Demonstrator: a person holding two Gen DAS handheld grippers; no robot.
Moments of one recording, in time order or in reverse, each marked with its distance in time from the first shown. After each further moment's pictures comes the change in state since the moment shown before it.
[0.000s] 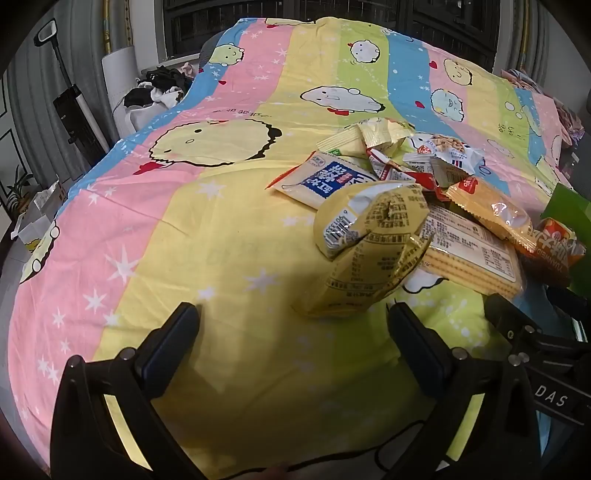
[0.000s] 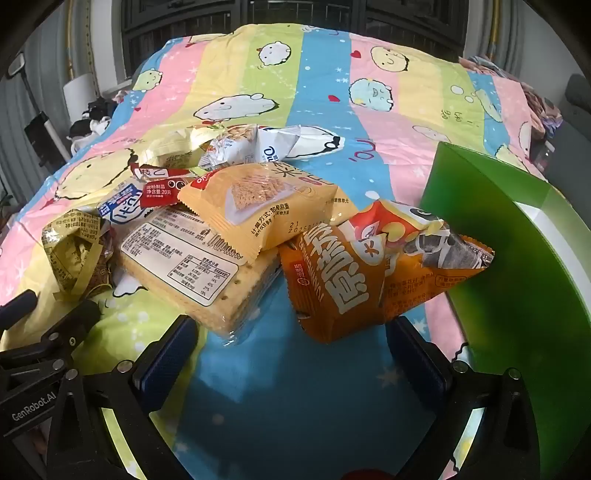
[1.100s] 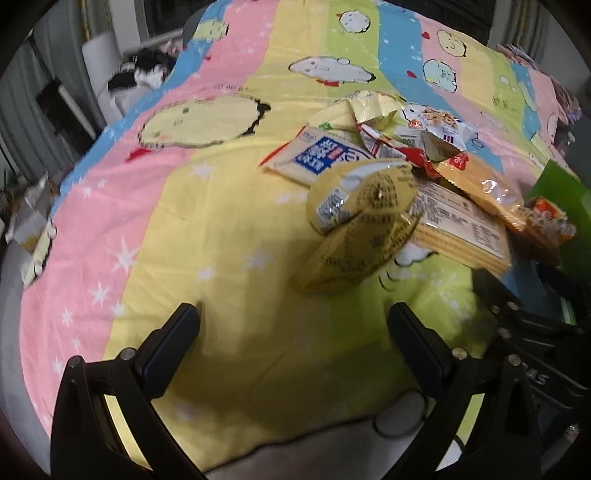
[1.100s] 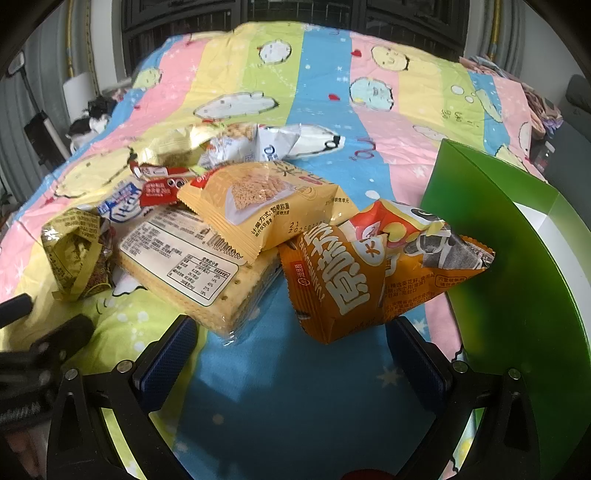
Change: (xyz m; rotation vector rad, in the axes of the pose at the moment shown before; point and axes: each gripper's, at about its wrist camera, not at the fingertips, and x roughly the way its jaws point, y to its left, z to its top) left arm -0.005 0.005 0.007 0.029 0.156 -0.044; right arm -0.001 0.002 0.001 -0.003 0.011 -0.009
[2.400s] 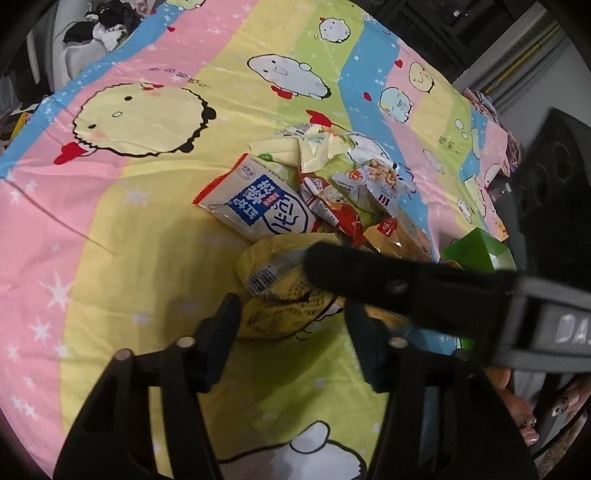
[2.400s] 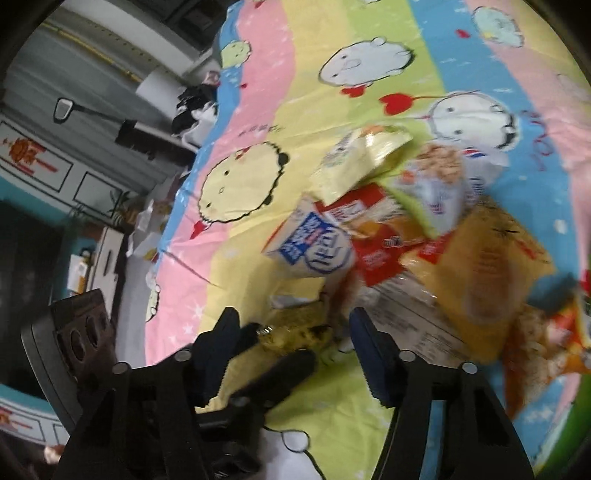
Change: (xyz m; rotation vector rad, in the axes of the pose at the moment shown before) left arm -0.010 0.016 0.050 -0.131 0.089 -0.397; right arm 0.014 0.059 0.092 0.116 0.380 0.656
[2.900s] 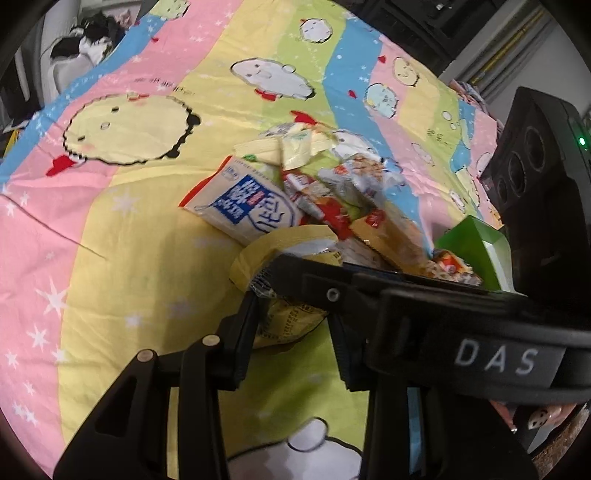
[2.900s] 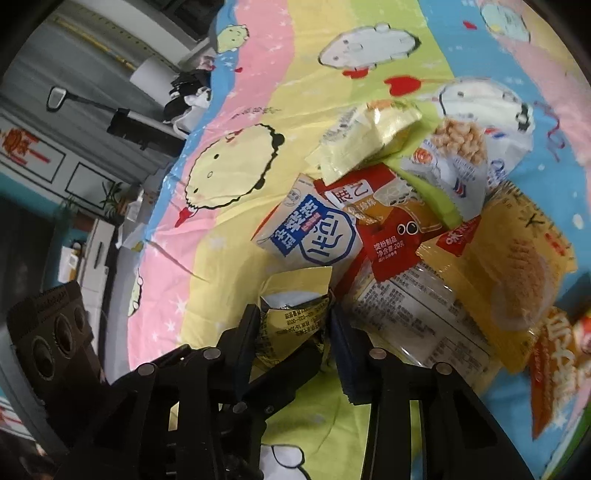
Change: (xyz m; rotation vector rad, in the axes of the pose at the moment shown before) left arm -0.009 -0.010 -0.006 0.067 -0.024 -0.008; right arm 0.008 0.005 -0.008 -0.045 -0.024 -0.071
